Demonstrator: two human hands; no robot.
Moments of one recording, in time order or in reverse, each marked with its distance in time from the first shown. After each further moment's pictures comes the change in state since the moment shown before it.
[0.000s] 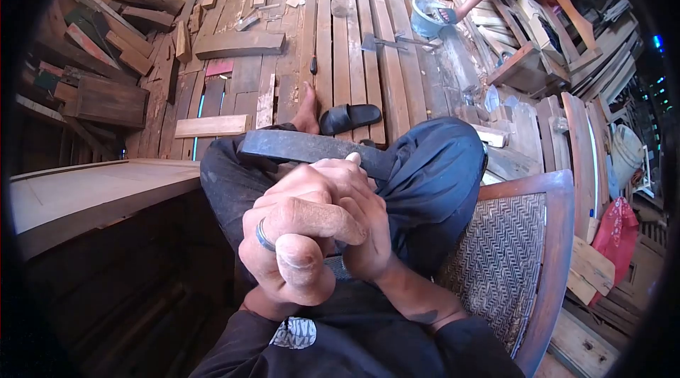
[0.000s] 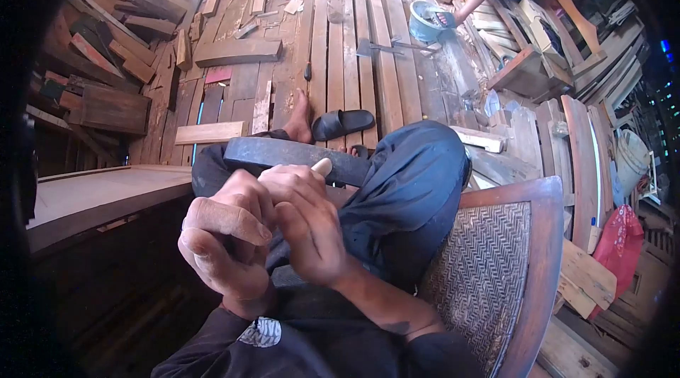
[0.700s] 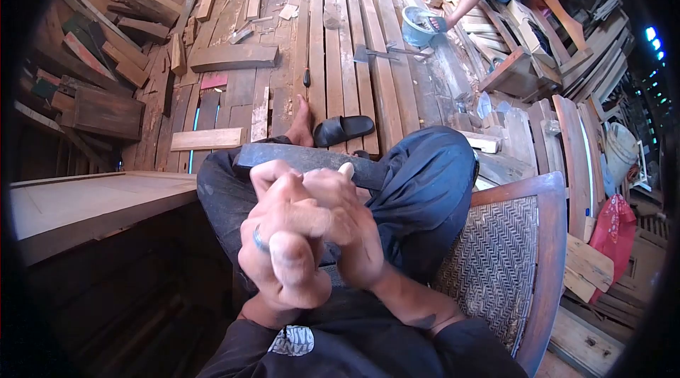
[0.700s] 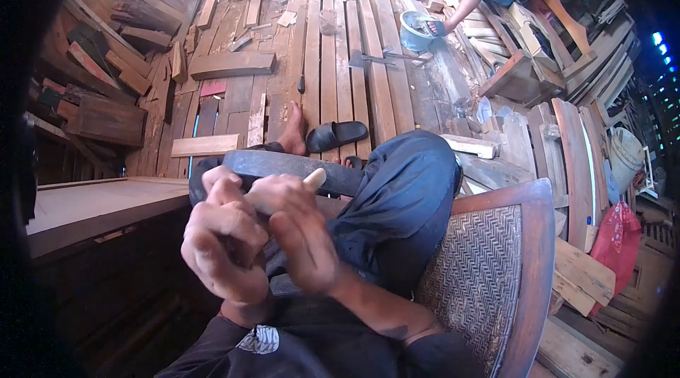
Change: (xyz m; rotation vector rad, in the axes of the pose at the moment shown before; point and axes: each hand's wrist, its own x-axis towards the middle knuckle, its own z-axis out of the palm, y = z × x) left_hand 0.003 0.002 -0.004 0.235 -0.008 0.037; right_hand -0.004 0.008 0.001 0.047 -0.033 -0.024
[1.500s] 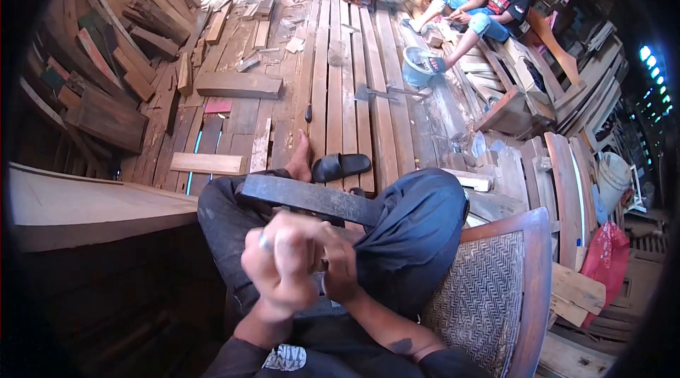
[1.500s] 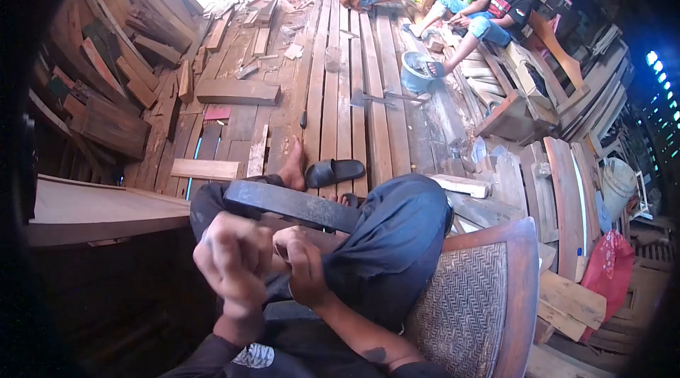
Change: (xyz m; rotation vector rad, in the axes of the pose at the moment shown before) left_hand -0.005 -0.006 -0.001 -0.138 0.124 -0.146; right_hand -0.059 0.044 0.033 0.049 0.093 0.245
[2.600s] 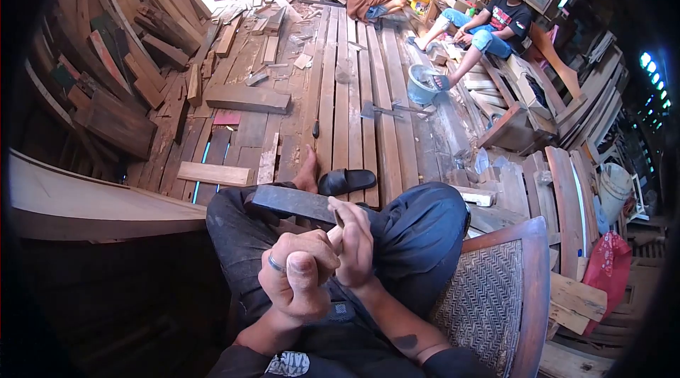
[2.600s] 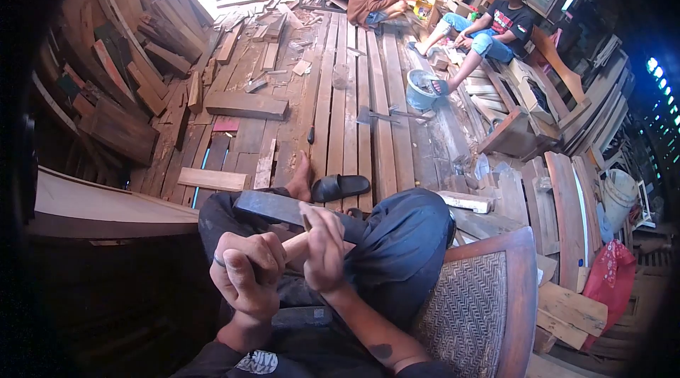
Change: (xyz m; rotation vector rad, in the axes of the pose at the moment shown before) left_hand -0.014 -0.001 -0.005 -0.173 -0.024 0.061; right_hand 0.048 -0.003 -0.020 -0.300 0.067 -0.148
